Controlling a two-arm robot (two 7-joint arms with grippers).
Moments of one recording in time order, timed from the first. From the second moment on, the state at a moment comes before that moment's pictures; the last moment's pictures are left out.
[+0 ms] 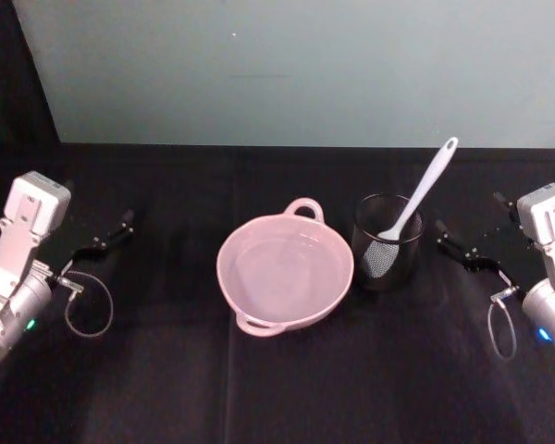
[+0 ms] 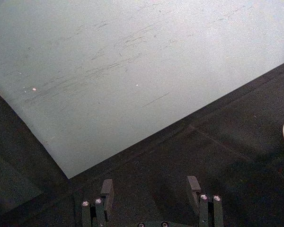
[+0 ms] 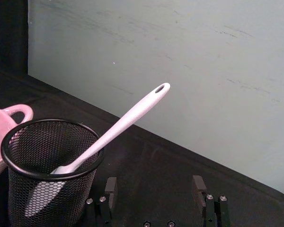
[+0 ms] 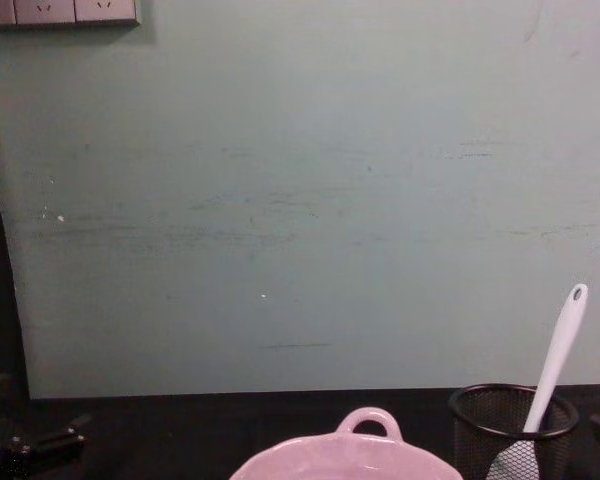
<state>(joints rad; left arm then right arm) -0.20 0.60 0.45 -1.41 -0.25 -0.12 0.03 0.20 0.60 -0.45 -1.41 0.25 -0.12 -0.03</state>
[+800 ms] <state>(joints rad) -0.20 0.60 0.45 -1.41 -0.25 -0.12 0.03 0.20 0.61 -0.45 -1.41 0.25 -0.12 -0.03</state>
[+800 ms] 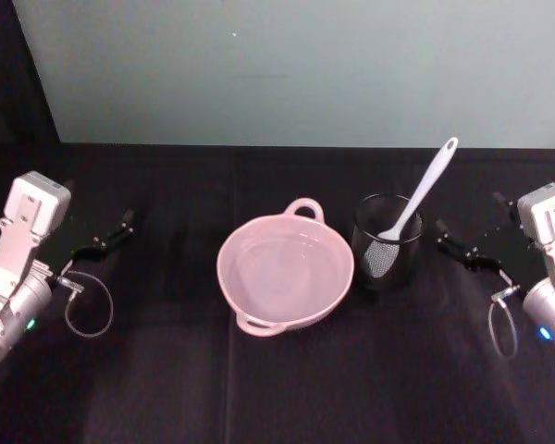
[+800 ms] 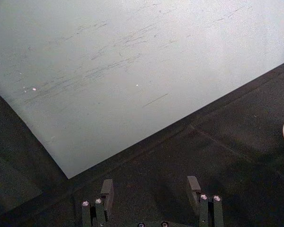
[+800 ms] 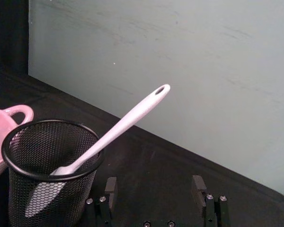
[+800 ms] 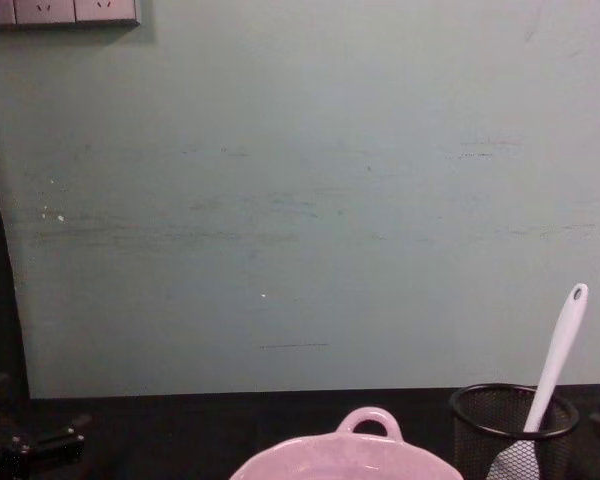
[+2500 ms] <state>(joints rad) -0.20 0.60 0.45 -1.41 -0.25 -0.12 0.03 0.38 0.47 -0.28 -1.26 0.99 0.28 0.36</state>
